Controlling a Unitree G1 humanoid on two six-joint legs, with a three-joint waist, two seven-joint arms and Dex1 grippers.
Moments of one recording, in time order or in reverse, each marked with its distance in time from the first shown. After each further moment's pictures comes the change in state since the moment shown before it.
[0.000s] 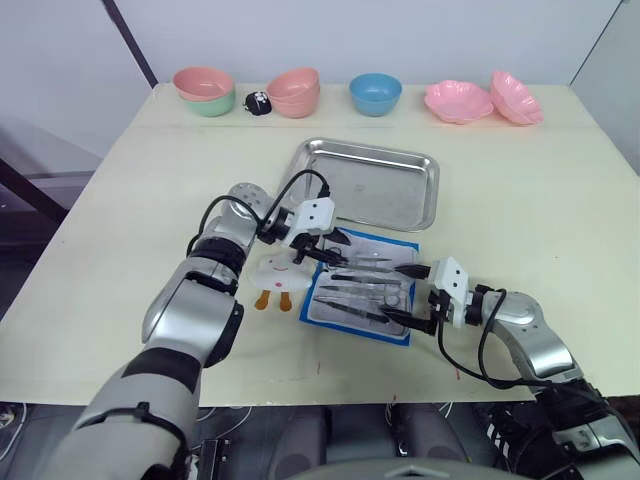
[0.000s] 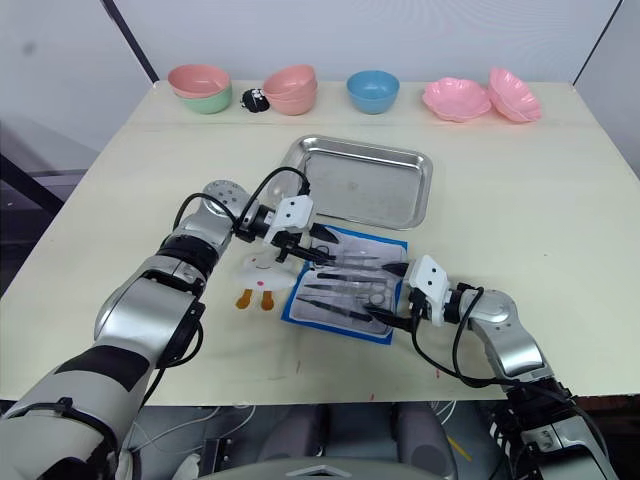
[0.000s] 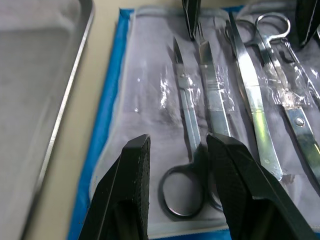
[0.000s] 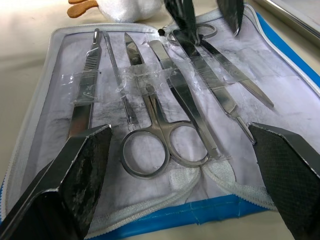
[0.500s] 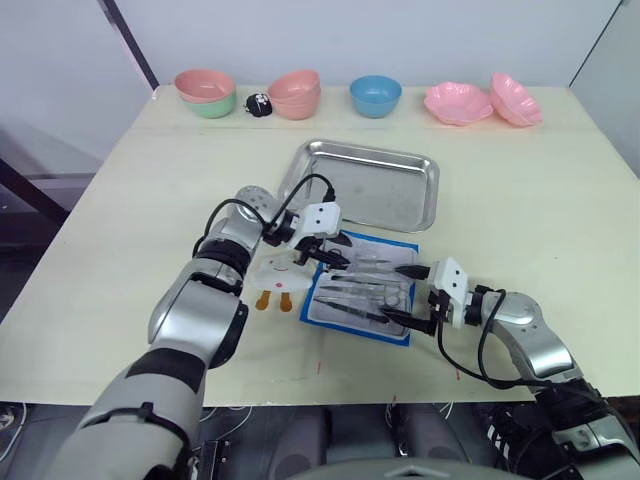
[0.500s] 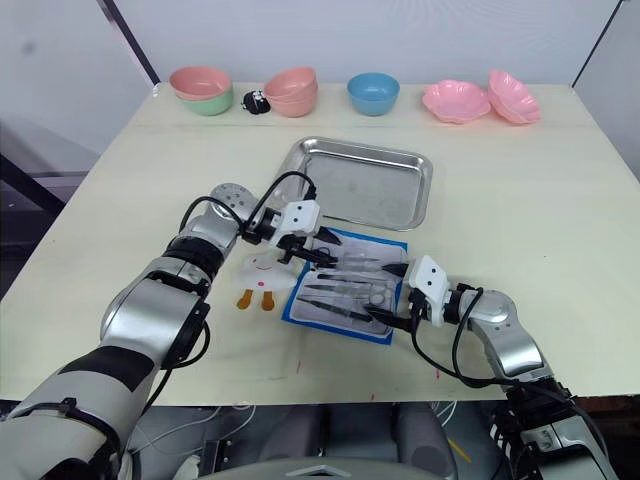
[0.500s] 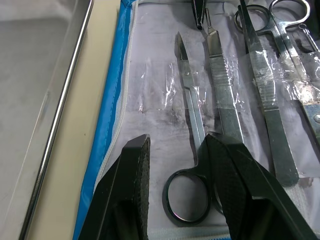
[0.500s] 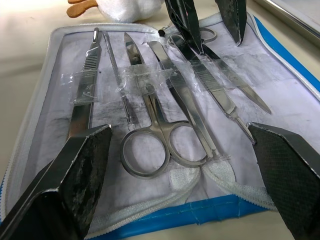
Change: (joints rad) left arm 0.000 -0.025 0.013 0.009 0.089 0.002 0.041; right arm -0.001 0.000 0.003 0.009 0.000 0.000 -0.002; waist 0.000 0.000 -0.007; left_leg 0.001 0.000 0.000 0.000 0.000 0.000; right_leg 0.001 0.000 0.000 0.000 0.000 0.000
